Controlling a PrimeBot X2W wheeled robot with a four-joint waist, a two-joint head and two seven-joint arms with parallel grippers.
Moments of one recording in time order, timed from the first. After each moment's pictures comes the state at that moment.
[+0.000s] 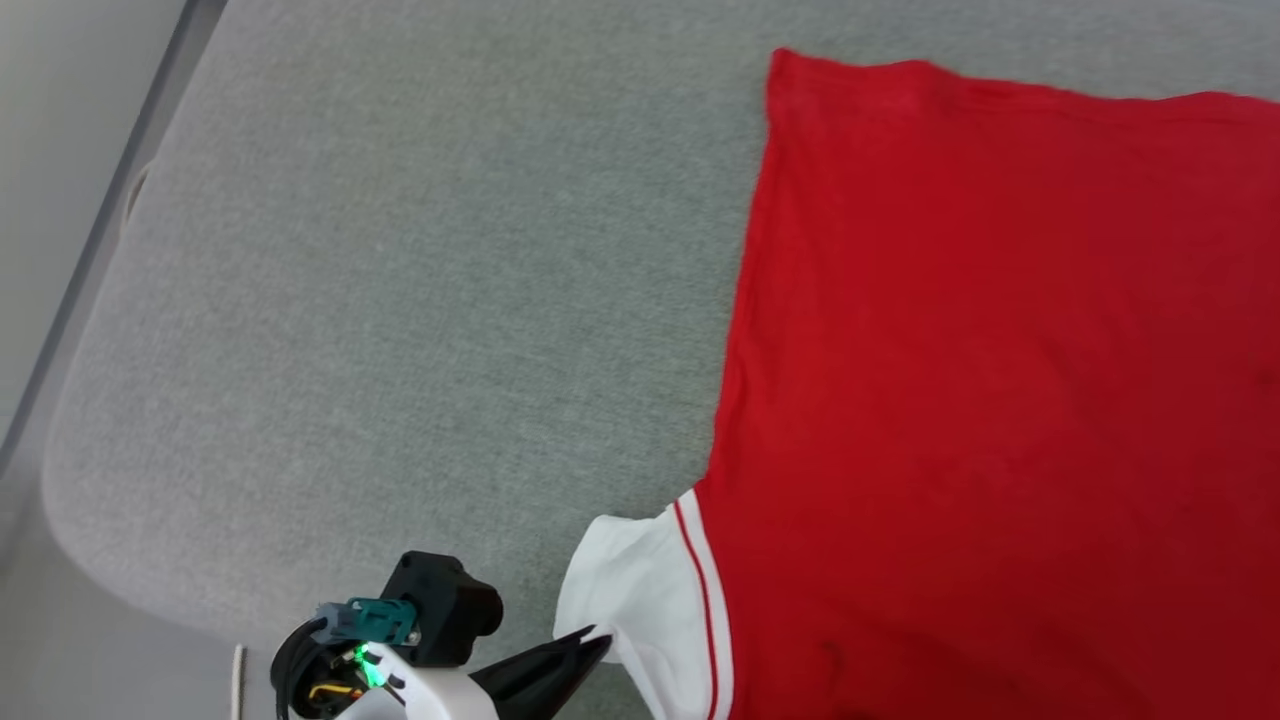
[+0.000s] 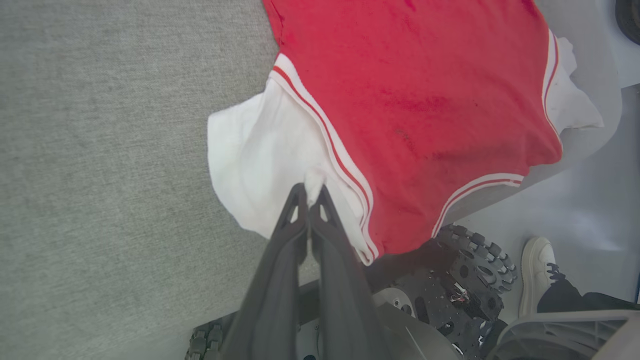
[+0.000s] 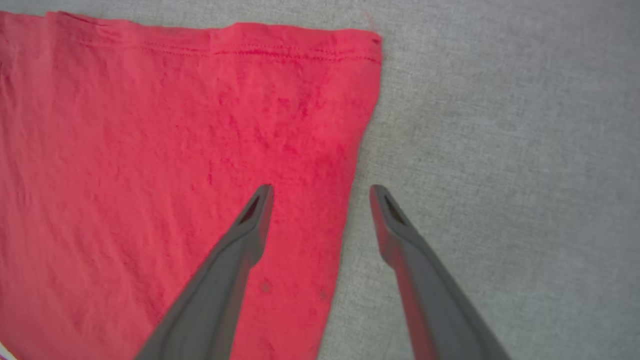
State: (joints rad) left arm -0.20 0.81 -0.80 -0.53 -0.91 0.20 0.35; right arm -0.83 -0.59 -0.07 0.38 0.58 0.13 1.17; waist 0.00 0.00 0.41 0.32
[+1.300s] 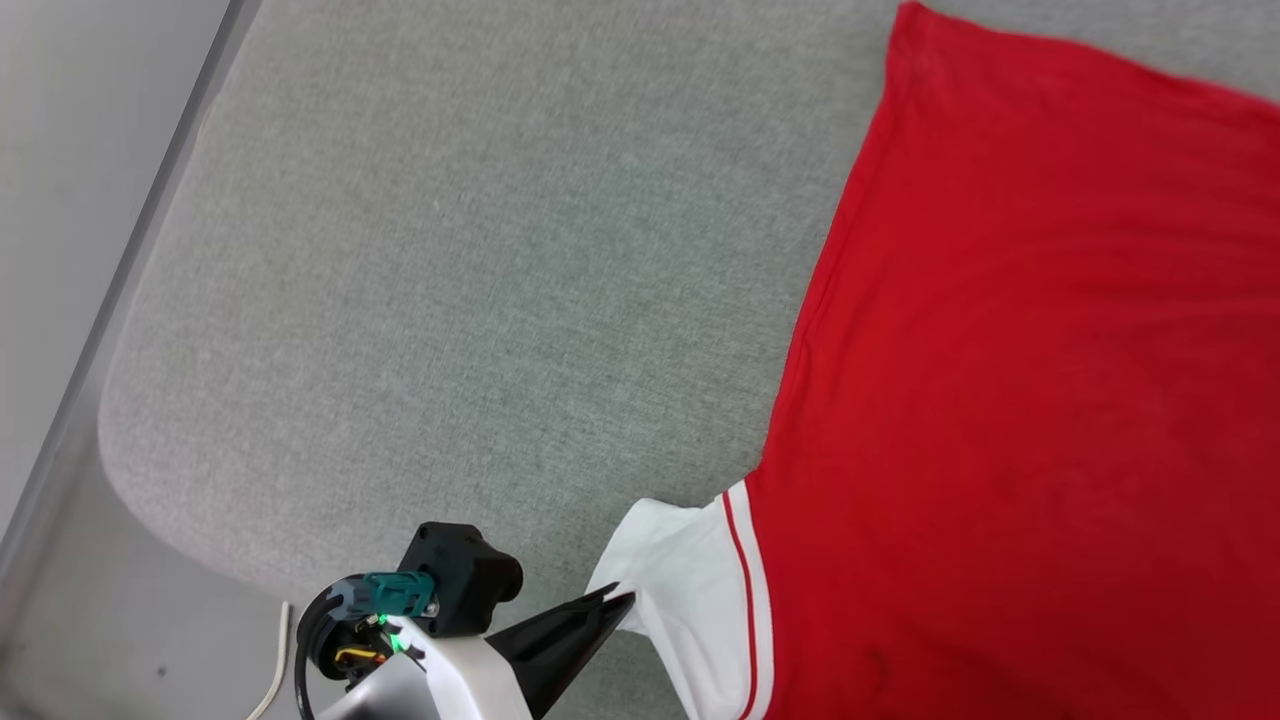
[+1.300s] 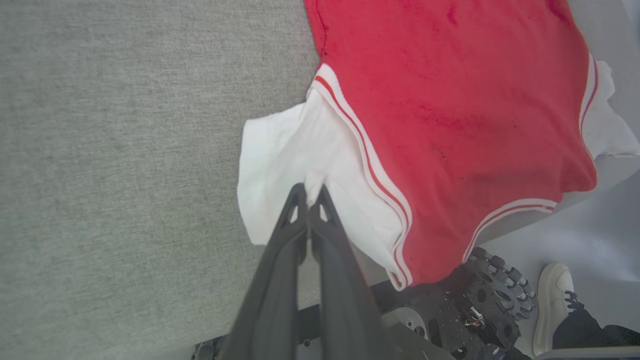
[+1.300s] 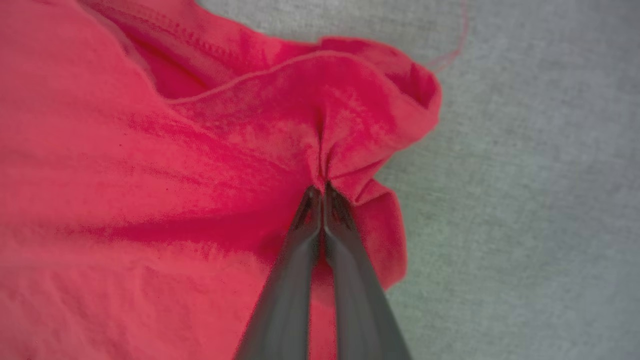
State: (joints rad) left arm -0.26 0.74 -0.82 -0.47 -0.87 0.17 0.30; right arm -0.79 -0.48 -0.28 0.25 0.25 0.13 1.45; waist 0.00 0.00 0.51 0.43
